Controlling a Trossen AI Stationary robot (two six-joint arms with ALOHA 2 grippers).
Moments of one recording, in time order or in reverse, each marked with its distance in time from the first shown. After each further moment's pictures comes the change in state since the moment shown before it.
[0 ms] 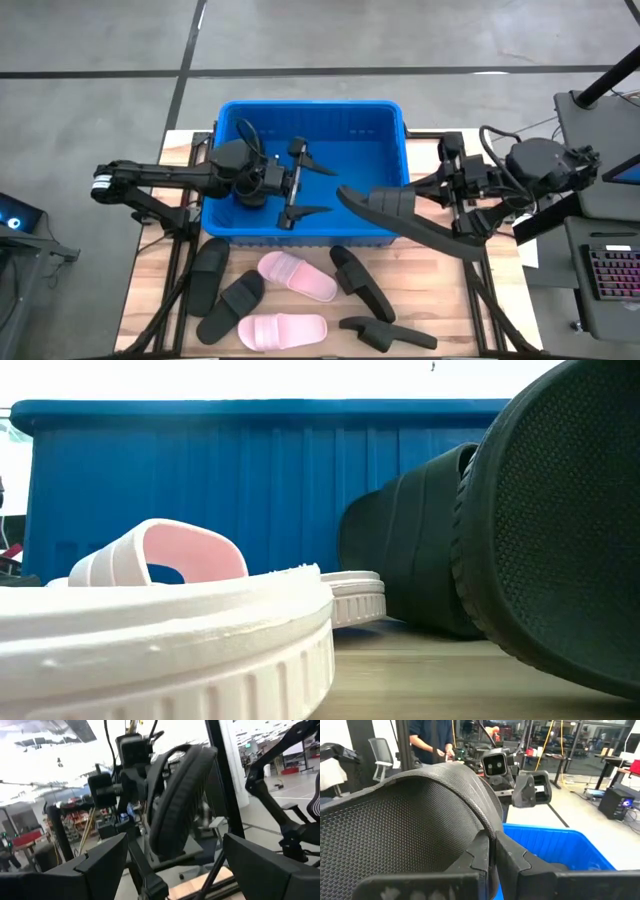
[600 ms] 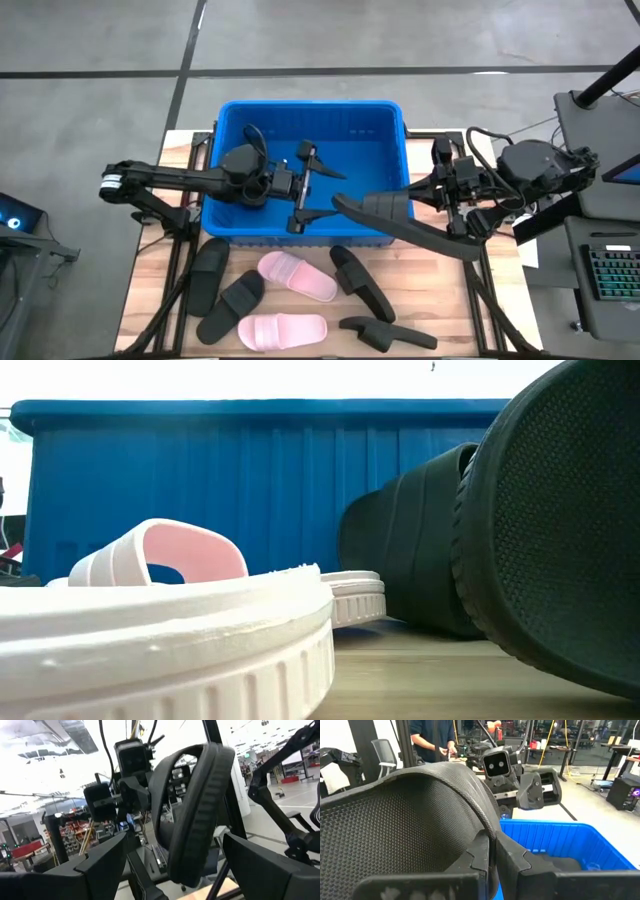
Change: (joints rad) left arm -0.018 0.075 0.006 0.140 -0.002 -0.001; right arm -0.011 0.025 0.000 0.006 -0.022 0.057
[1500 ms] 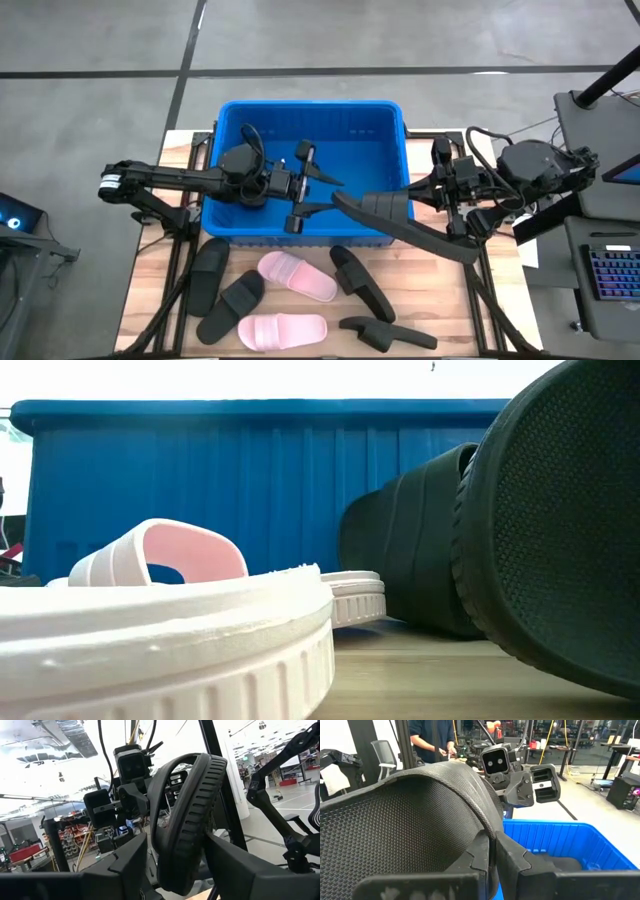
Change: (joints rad) left arm -0.002 -0.006 0.001 0.003 0.007 -0.002; right arm 0.000 0.002 -0.002 0.003 0.000 0.007
